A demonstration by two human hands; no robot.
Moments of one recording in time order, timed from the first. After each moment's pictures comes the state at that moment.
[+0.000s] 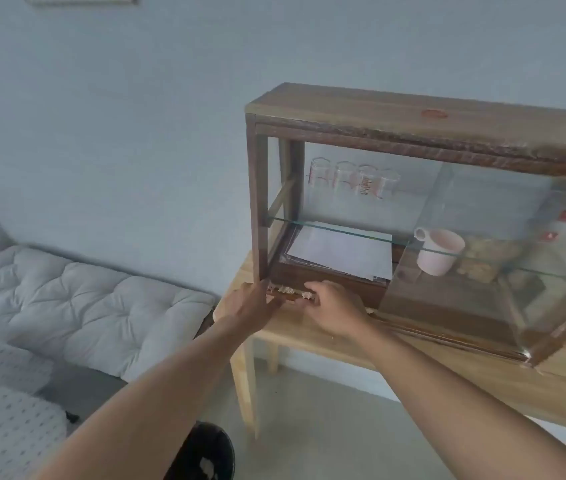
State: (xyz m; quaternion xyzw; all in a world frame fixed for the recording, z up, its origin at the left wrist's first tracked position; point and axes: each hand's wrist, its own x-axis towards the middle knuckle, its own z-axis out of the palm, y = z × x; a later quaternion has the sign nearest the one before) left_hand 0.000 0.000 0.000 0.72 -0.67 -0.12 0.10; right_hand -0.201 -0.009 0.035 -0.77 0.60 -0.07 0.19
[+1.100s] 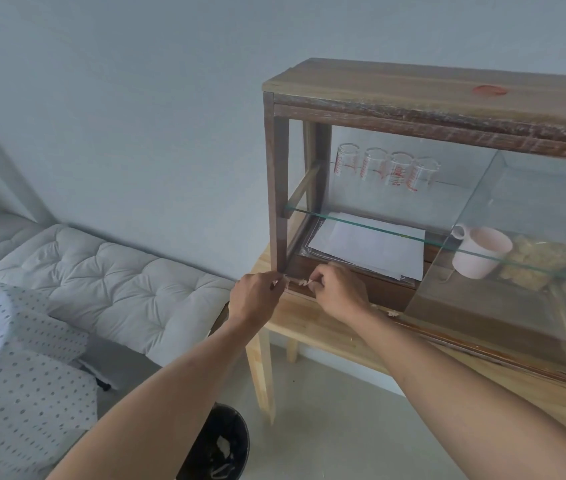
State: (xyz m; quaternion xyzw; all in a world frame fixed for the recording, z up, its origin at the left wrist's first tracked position) left_hand 0.010 -0.004 -0.017 0.74 -0.61 -0.11 0.27; right_hand -0.175 -0.049 0.011 -0.78 0.58 -0.17 0.17
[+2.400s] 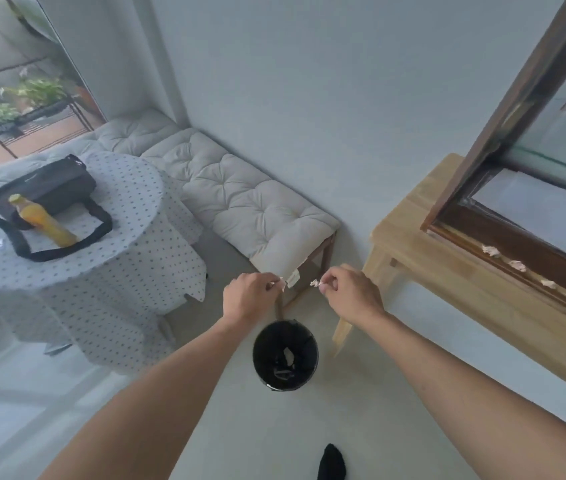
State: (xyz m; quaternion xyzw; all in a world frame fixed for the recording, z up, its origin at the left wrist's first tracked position) left_hand 0.184 0.228 -0.104 0.87 -0.43 -0.10 0.23; right_hand -0.001 0.100 -0.081 -0.86 0.44 -0.06 0.26
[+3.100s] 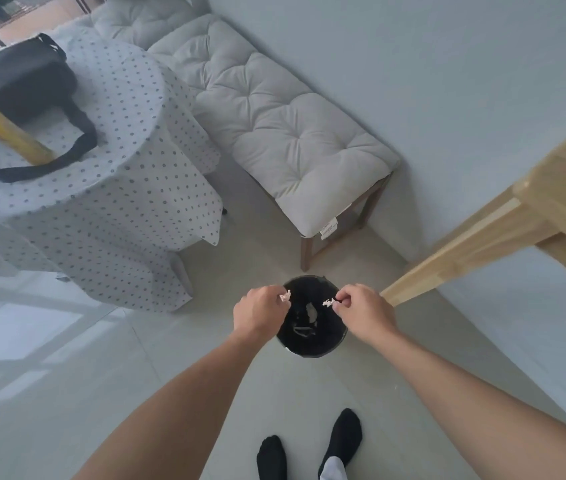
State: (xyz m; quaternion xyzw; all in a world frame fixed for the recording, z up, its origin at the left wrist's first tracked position) left_hand 0.212 0.252 -0.313 0.91 -0.31 -0.27 0.12; right_hand 0.051 0.100 -0.329 -0.82 0.46 0.10 0.31
